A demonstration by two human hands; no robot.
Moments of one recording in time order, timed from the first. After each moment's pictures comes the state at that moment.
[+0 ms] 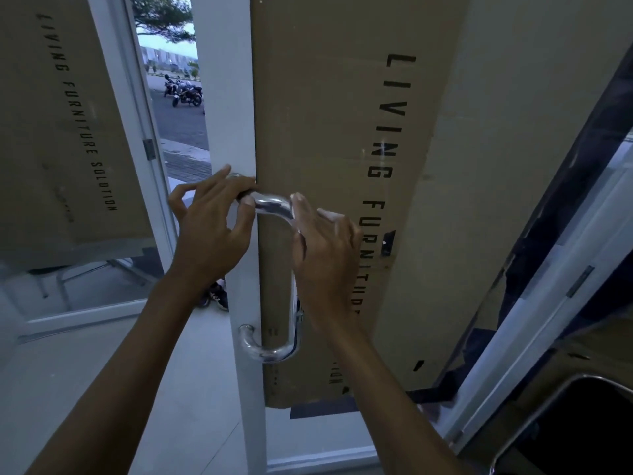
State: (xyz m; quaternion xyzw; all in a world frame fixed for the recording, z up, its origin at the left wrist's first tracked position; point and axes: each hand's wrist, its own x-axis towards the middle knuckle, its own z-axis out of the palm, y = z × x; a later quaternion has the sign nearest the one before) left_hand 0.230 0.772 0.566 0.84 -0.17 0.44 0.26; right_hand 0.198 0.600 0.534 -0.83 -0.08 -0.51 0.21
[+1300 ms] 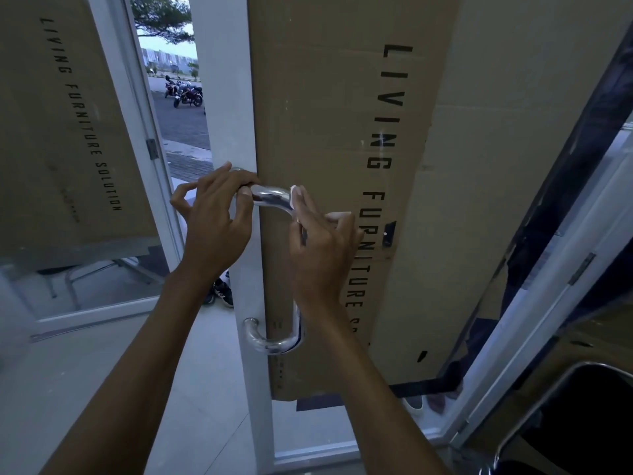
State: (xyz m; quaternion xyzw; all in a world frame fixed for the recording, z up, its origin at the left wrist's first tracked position) left_hand 0.225 0.766 0.564 0.83 -0.15 0.45 0.30; right_hand 0.189 0.618 0.532 -0.78 -0.02 -0.54 0.31
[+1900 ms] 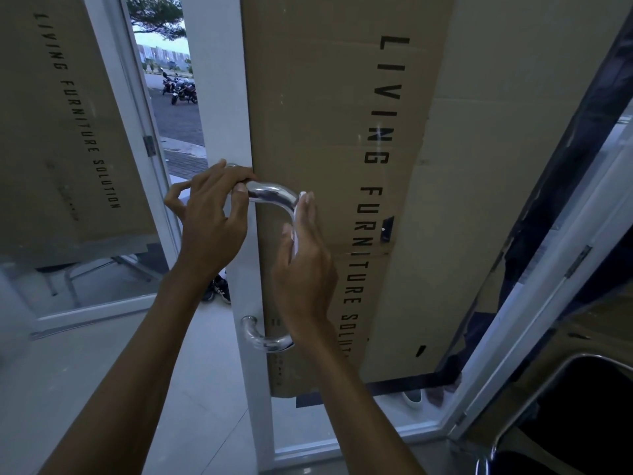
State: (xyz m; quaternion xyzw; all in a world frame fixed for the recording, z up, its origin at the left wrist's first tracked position) left_hand 0.213 0.763 0.565 0.83 -0.15 0.44 0.31; right_hand 0.157 0.632 0.521 -0.80 -0.05 -0.41 0.43
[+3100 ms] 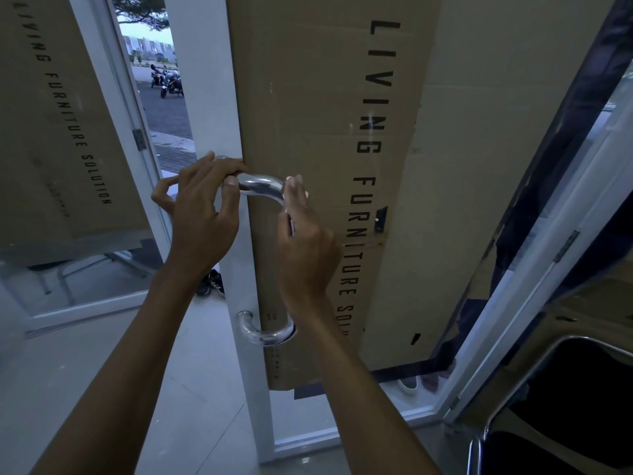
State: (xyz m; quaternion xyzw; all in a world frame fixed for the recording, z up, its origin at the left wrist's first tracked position) left_hand 0.203 0.762 0.565 0.84 -0.14 0.44 0.30; right_hand 0.174 0.624 0.524 -0.75 -0.03 -0.55 0.36
